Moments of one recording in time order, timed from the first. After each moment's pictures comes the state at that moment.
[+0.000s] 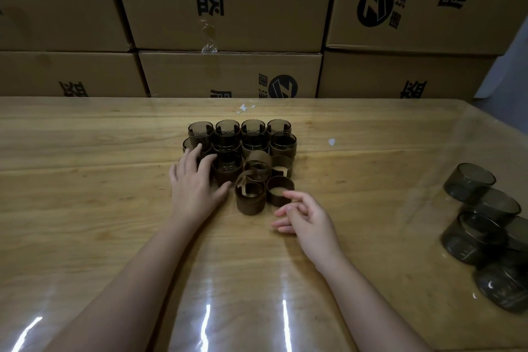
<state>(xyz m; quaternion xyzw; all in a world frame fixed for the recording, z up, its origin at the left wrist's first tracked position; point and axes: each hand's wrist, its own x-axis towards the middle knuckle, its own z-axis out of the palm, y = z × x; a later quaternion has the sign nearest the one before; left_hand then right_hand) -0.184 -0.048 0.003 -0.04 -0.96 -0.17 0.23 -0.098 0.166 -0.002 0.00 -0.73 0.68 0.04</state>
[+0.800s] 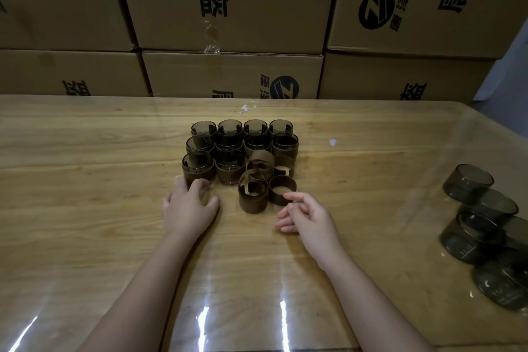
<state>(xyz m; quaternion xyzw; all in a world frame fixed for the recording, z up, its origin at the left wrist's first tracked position) -0.159 -0.060 -0.013 0.08 -0.96 -0.23 0.11 -0.097 0.165 0.002 -0.03 -0.74 0.67 0.01</state>
